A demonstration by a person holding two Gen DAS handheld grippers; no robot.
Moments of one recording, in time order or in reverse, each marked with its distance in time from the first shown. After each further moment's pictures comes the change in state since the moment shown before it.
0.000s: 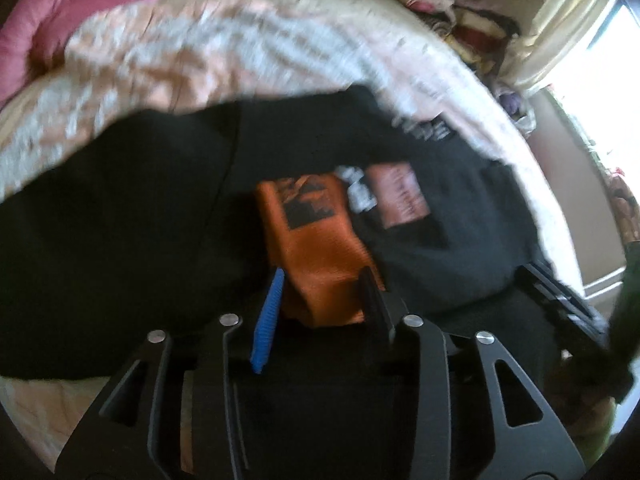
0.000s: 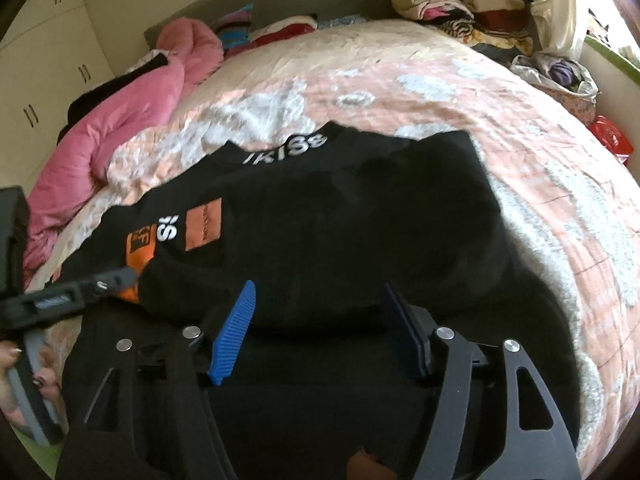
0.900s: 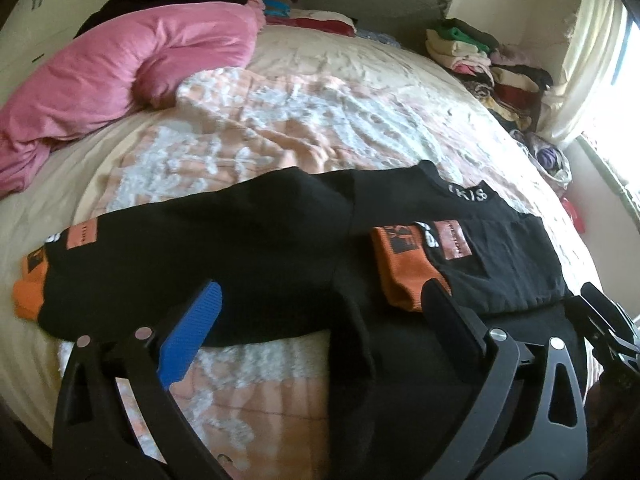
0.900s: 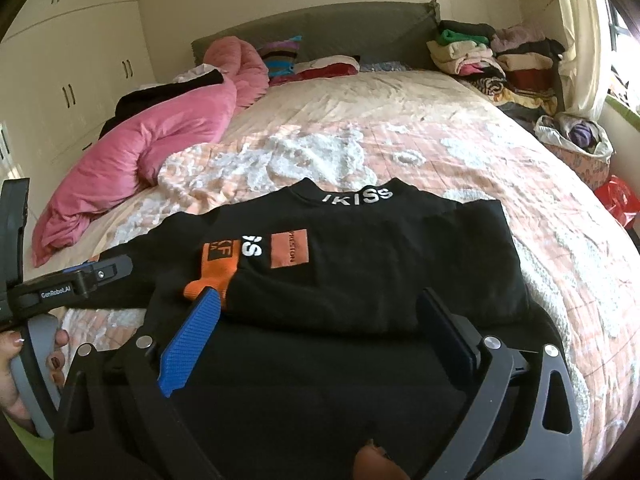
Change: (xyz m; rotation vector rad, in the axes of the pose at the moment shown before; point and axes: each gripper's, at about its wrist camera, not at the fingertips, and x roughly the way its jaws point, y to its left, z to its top) left arm -0.097 0.037 -0.028 -0.059 -0.263 0.192; right arm -0.057 0.065 -0.005 -0.147 -0.156 0.039
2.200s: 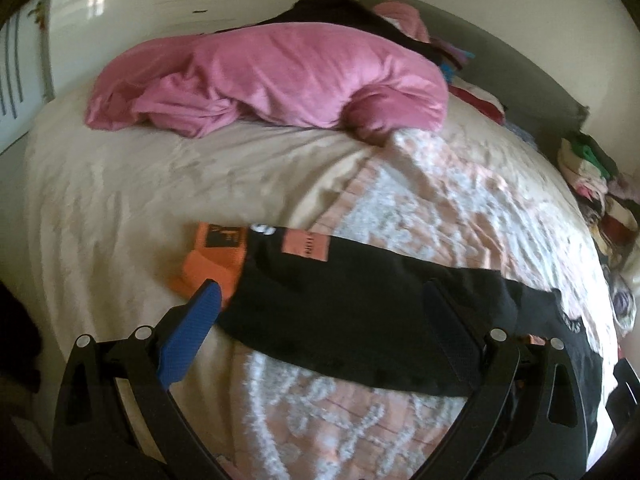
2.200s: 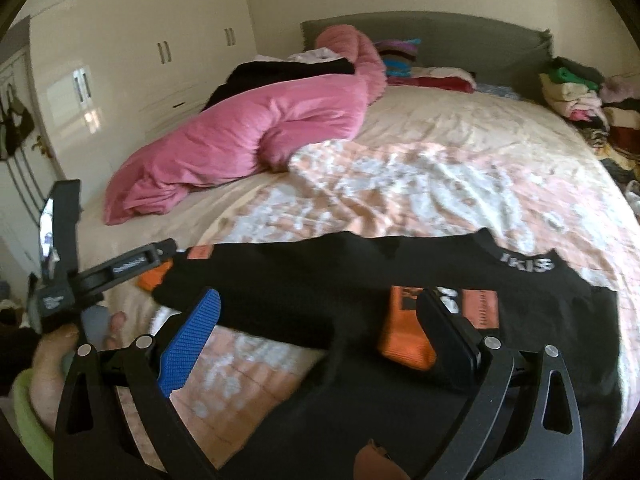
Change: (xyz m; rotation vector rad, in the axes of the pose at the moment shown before) left arm -0.054 0.152 -0.007 -0.433 -0.154 0.341; right arm 0.019 0.160 0.043 -0.230 0.042 0.297
